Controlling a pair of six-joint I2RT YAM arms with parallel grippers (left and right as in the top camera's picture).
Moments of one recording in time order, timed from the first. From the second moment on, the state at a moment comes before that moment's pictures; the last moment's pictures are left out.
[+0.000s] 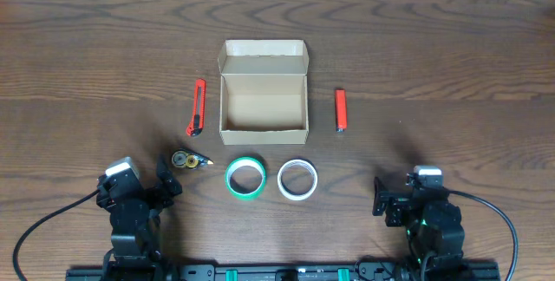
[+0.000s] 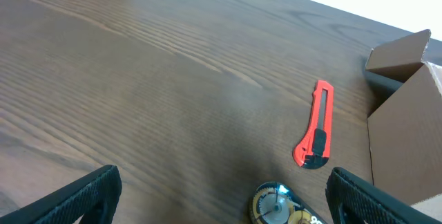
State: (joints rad) left arm -0.07 0.08 0.14 -0.38 -0.25 -0.24; right arm 0.16 0.06 0.20 -0.73 0.09 0.15
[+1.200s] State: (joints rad) left arm -0.07 0.08 0.14 -0.38 -0.25 -0.24; right arm 0.28 1.75 1.28 -0.74 0.04 0.42
